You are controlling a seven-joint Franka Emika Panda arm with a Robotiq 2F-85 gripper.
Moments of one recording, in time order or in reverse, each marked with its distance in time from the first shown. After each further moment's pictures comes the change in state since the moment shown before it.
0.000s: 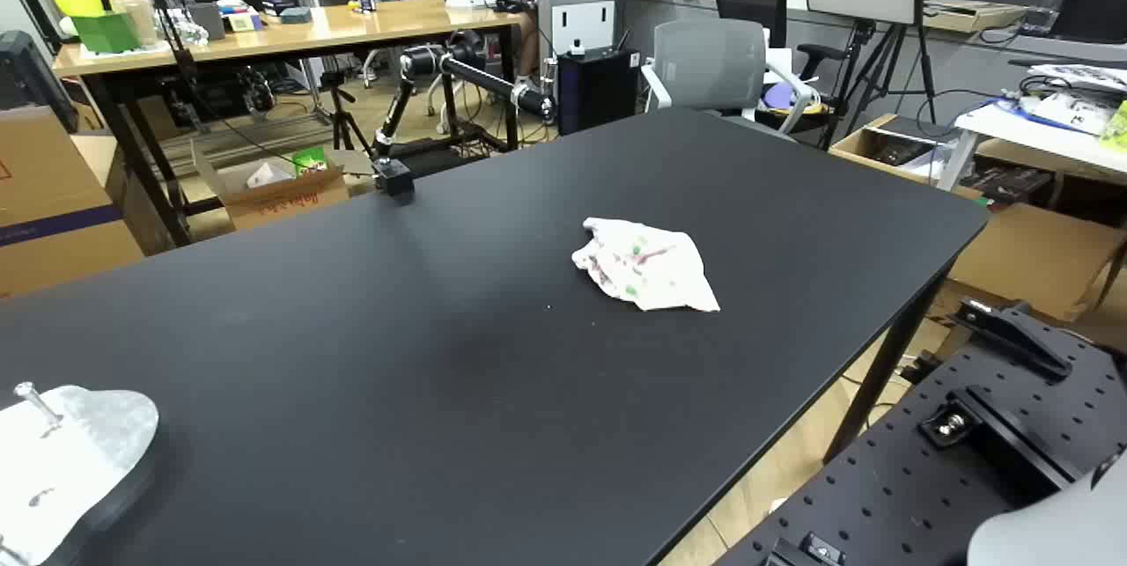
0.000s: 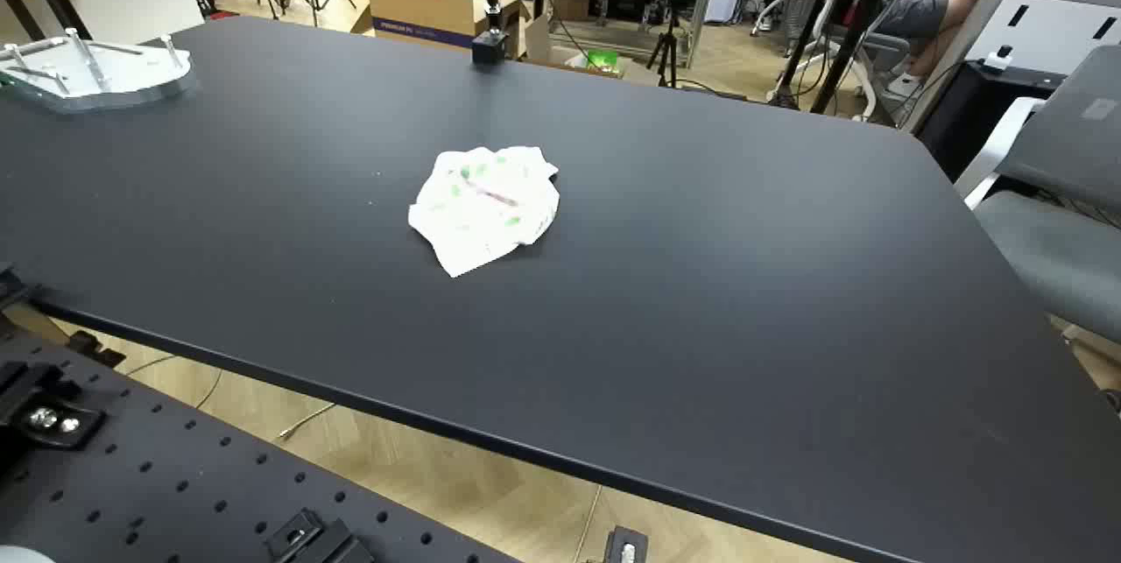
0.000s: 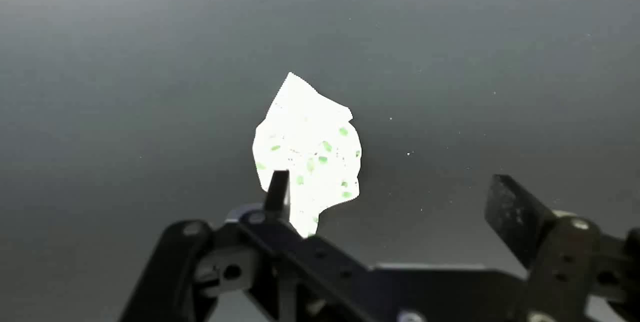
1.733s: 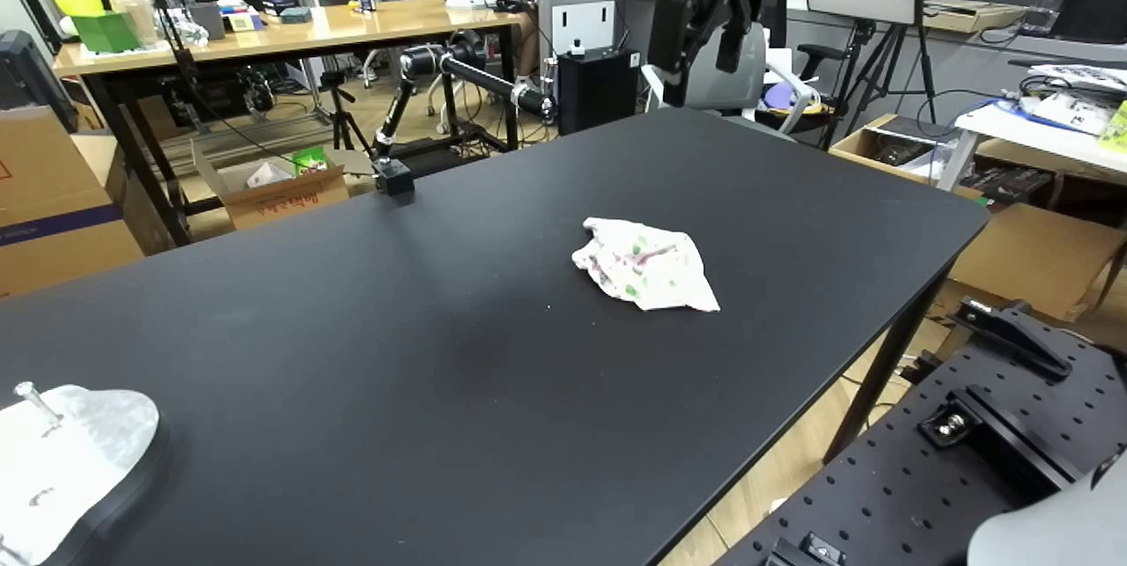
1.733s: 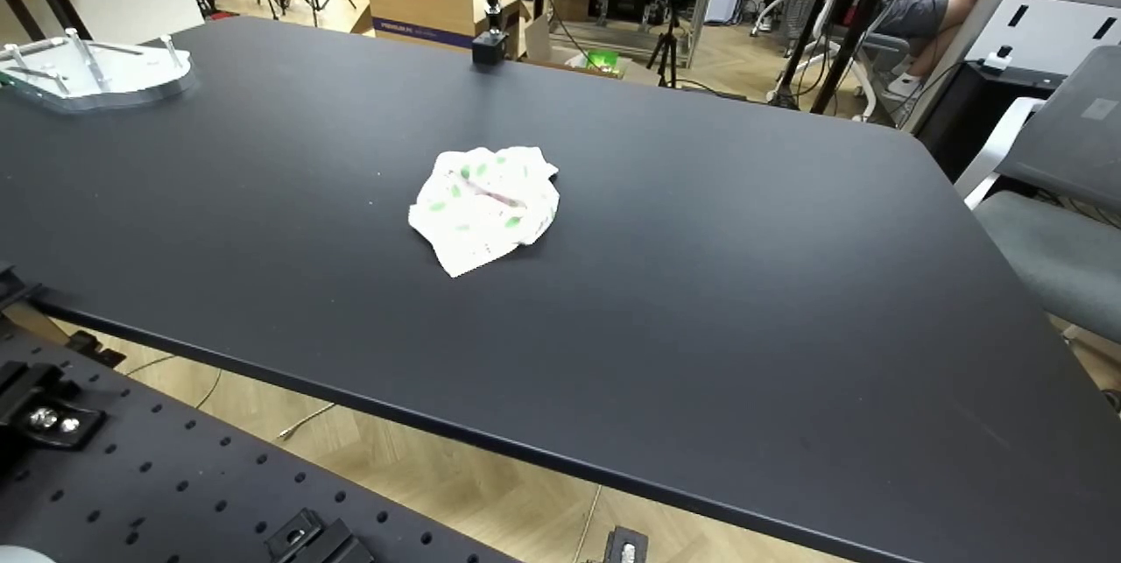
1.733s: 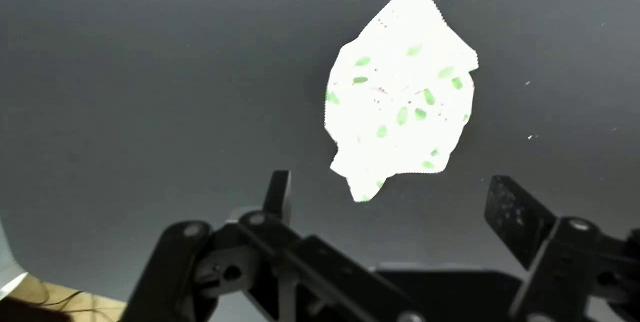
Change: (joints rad) arm -0.058 0.217 -0.031 -0.176 -0.232 0.579 -0.166
